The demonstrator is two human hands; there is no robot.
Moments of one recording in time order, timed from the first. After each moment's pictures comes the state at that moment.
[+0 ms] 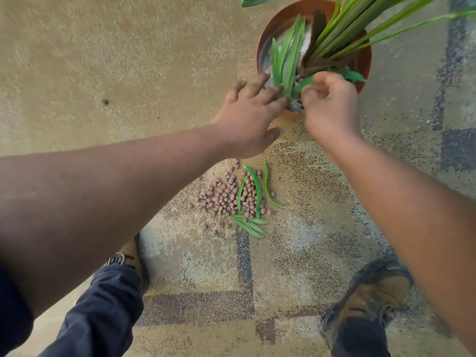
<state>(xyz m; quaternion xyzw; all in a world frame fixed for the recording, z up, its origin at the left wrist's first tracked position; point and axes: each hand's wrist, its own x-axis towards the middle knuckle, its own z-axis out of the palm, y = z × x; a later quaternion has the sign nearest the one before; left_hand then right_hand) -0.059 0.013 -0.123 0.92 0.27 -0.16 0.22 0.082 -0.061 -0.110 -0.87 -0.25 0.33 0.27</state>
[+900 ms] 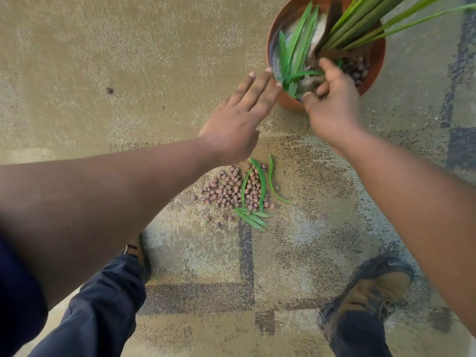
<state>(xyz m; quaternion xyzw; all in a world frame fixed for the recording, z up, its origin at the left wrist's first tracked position) -0.105 -0.001 -0.147 0.91 0.30 -0.13 0.25 0.088 -0.064 -0.132 -0.85 -0.33 0.35 0.21</state>
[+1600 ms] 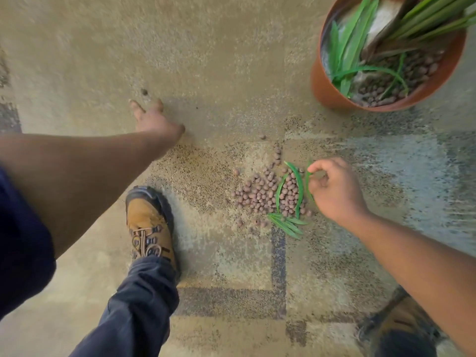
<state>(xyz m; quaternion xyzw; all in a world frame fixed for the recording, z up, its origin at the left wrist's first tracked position) -0.267 0.082 -0.200 0.52 0.78 -0.14 0.33 0.003 -0.153 -0.172 -0.82 -0.37 0.44 0.09</state>
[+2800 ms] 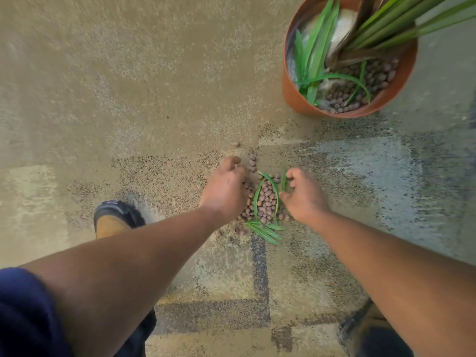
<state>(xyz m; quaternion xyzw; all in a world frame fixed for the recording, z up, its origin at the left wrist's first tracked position) -0.168 -0.071 -0.197 0.77 0.48 -0.13 0.40 -0.002 -0.158 -0.213 -0.82 -0.32 0.47 0.00</state>
